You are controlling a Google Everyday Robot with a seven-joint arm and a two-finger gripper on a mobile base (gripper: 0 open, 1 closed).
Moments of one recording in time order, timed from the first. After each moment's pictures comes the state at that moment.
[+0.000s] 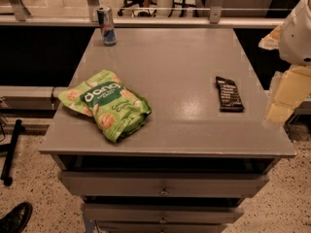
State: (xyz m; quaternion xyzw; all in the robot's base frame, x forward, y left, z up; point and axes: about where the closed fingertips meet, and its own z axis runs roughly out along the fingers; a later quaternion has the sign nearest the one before) arm 0.438 -0.216 0.977 -0.60 0.78 -0.04 0.16
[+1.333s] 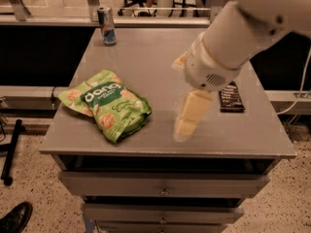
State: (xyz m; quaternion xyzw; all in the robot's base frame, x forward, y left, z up) arm 0.464 -0.062 0.917 -0.68 0.70 0.08 0.22
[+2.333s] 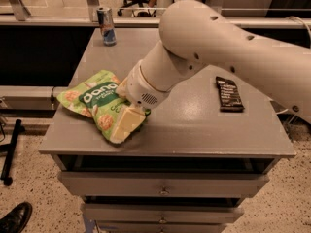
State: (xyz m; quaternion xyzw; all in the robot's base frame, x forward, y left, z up) arm 0.482 0.075 0.857 -0.68 0.66 0.19 0.26
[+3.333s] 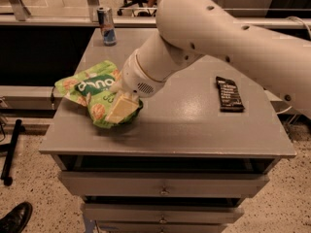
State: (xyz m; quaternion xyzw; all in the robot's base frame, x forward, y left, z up) arm 0.505 0.084 0.874 -0.68 0.65 0.19 0.29
